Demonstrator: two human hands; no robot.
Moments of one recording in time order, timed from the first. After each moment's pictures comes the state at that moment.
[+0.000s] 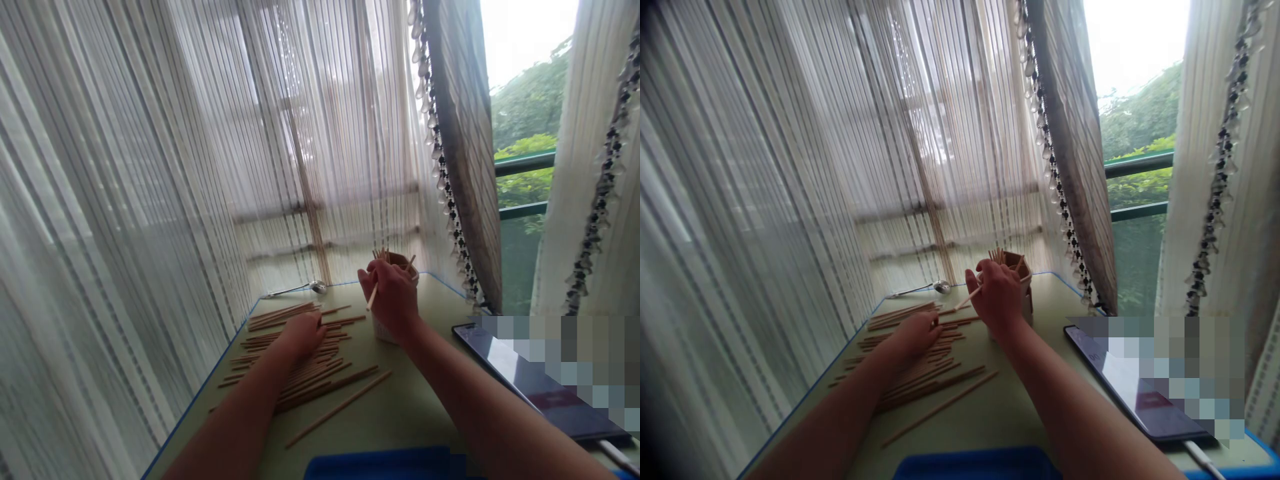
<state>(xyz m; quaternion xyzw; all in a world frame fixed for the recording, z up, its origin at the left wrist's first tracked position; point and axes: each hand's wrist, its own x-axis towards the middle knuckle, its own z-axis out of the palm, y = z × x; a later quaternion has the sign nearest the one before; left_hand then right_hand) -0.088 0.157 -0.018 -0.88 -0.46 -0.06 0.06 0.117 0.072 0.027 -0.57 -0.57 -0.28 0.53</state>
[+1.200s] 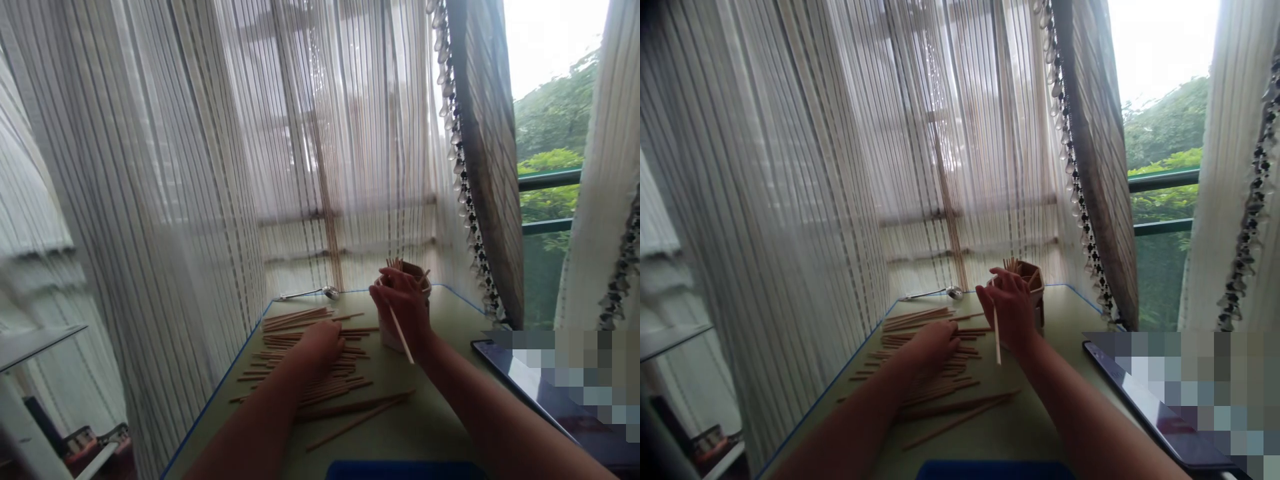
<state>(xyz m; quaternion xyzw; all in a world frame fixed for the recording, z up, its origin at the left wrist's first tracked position) -0.082 0.145 -0.020 -0.90 -0.44 -0.05 0.06 0.112 0.075 0.017 -0.47 -0.63 -0.33 0.53</state>
